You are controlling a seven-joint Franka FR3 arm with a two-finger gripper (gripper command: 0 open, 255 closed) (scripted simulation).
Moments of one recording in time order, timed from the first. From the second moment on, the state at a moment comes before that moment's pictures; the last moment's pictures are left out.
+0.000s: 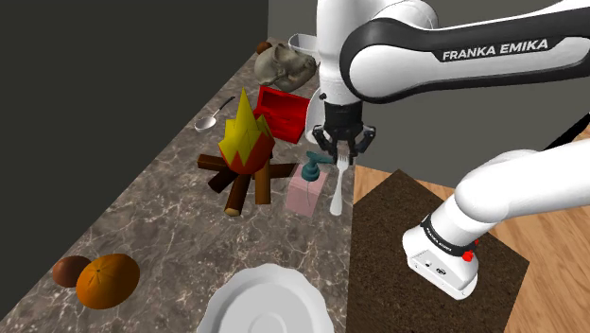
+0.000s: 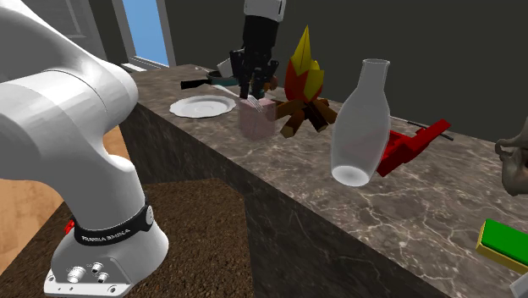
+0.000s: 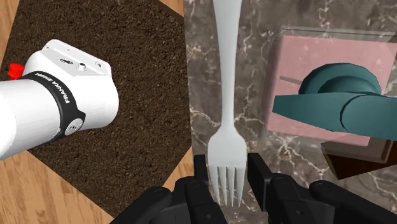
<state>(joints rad) -0.18 -0.56 0.70 -2.42 0.29 1.70 1.28</state>
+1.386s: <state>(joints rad) -0.36 -0.13 0.70 -2.00 0.01 1.65 1.28</state>
